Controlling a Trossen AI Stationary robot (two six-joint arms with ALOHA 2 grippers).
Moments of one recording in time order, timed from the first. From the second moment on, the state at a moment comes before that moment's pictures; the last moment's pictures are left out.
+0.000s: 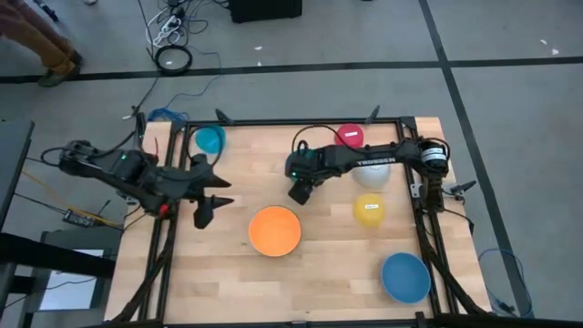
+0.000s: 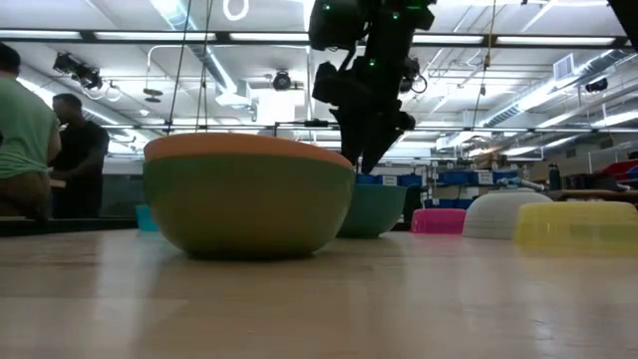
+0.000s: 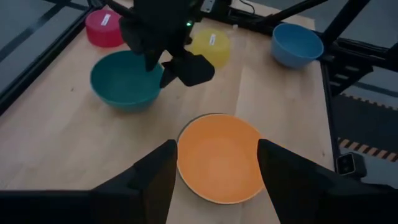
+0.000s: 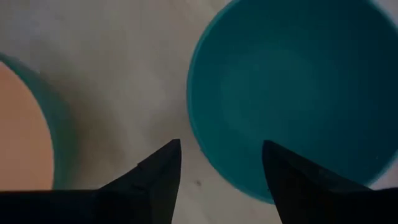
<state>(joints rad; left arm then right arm) -0.35 0.97 1.24 -0.92 -0.39 -0.51 -0.07 1.91 1.56 -0.90 0.19 0.52</state>
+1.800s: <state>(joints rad) -0.38 0.97 1.24 -0.93 -0.46 -0.51 0.99 1.91 1.50 -1.13 0.00 2.22</state>
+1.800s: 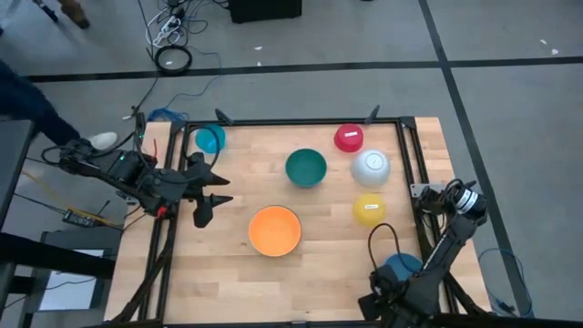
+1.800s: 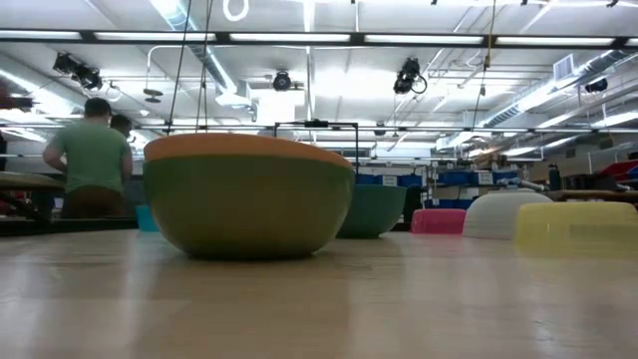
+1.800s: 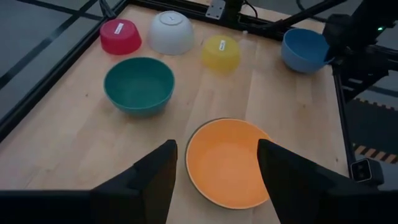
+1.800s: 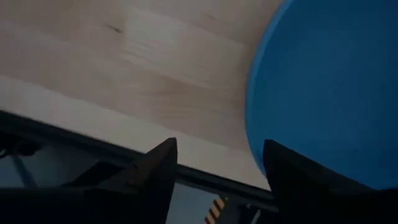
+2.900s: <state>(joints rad) -0.38 0.91 1.24 -1.14 -0.55 -0.62 0.43 1.91 1.68 -1.05 0.18 1.16</state>
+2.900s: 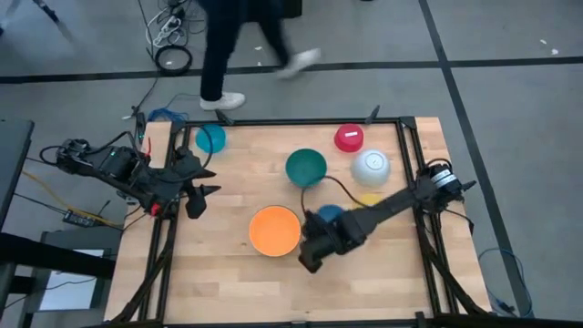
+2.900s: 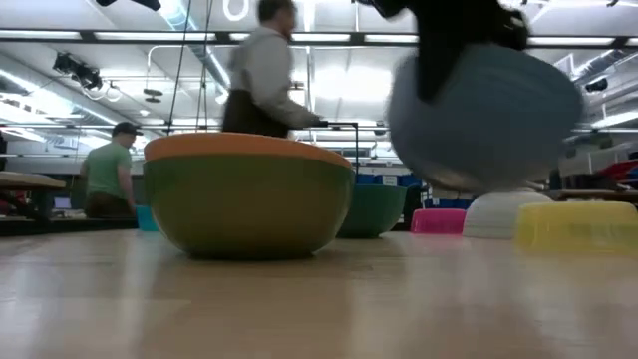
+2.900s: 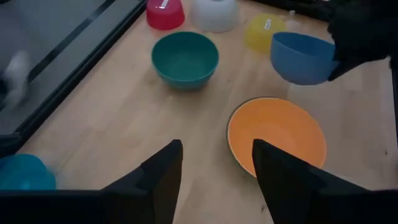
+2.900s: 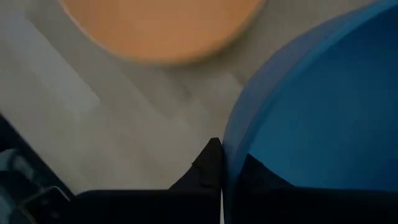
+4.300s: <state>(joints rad) -0.54 1.02 0.97 -1.34 0.08 -1.03 0.29 2.24 2.35 -1.08 0.24 0.56</state>
